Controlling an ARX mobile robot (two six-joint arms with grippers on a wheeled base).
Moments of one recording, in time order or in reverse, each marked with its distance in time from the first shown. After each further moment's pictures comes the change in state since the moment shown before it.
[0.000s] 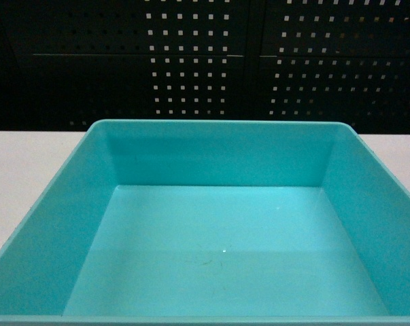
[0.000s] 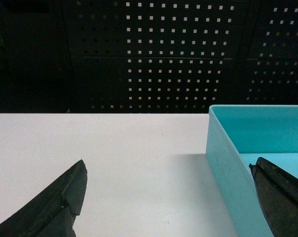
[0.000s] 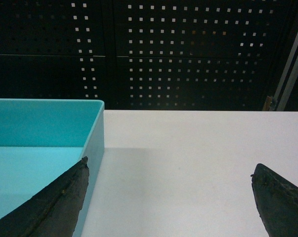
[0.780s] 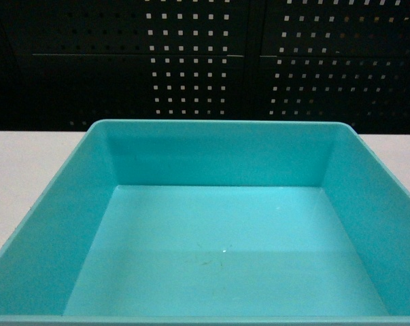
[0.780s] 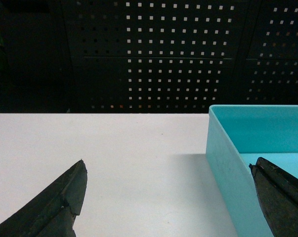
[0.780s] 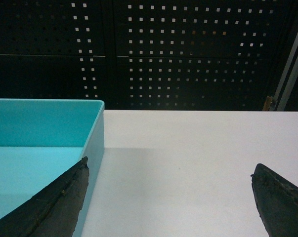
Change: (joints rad) left arm 0.000 0.000 0.000 0.000 0.000 0.000; right arm 0.000 0.000 0.000 0.000 0.000 0.000
